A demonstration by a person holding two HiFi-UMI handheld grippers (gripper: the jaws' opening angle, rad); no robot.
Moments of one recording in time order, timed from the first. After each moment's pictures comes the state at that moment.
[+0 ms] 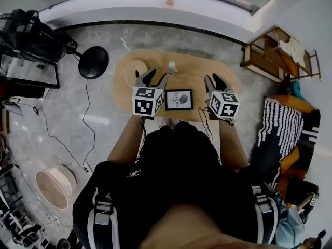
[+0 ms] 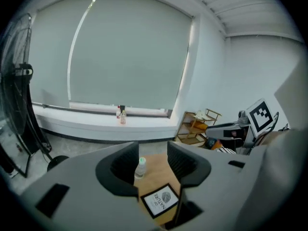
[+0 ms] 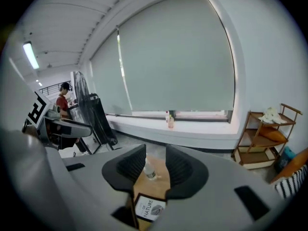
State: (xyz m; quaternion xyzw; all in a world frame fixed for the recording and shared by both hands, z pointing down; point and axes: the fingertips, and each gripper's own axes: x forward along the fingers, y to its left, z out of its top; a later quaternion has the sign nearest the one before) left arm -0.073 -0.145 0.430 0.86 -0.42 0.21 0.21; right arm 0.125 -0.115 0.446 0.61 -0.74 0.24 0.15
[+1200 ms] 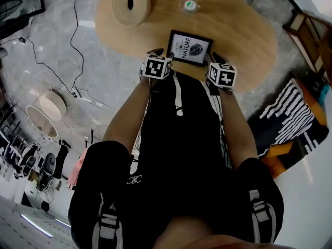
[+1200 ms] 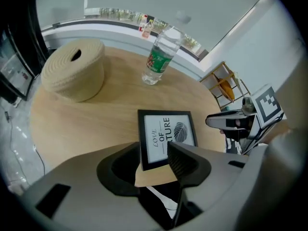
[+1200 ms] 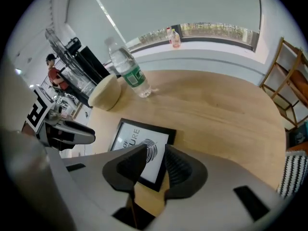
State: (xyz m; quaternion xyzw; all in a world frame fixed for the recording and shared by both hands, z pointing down) left arm -0.051 -0.091 0.906 0.66 -0.38 0.40 0.50; right arm 0.130 -0.107 0.912 0.43 -0.67 0.47 0.37
